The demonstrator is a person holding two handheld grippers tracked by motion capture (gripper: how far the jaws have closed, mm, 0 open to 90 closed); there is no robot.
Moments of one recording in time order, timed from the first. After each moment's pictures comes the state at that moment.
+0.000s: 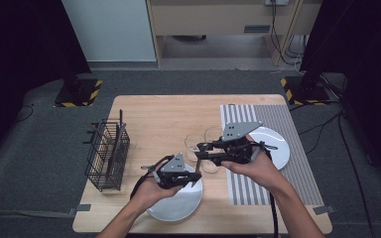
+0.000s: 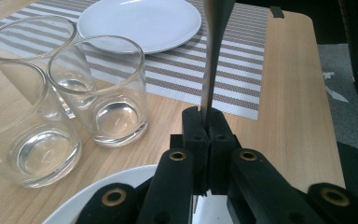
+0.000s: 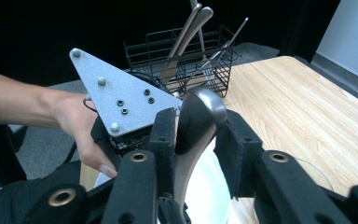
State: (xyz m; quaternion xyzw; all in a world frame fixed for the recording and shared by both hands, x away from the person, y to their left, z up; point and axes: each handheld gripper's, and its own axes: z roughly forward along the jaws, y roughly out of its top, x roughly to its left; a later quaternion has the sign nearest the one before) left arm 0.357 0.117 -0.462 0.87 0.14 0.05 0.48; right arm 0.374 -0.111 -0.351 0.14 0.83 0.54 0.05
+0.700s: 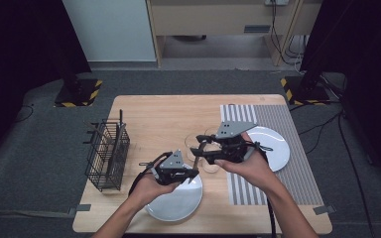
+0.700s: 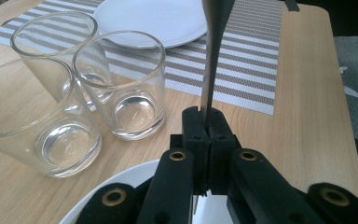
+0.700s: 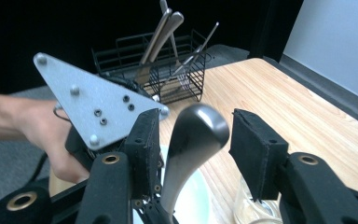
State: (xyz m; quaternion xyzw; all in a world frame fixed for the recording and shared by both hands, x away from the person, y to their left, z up) left arm 0.366 0.123 -0.459 0.87 0.15 0.07 0.46; right arm 0.376 -0.097 -0.351 0.18 0.82 0.54 0.10
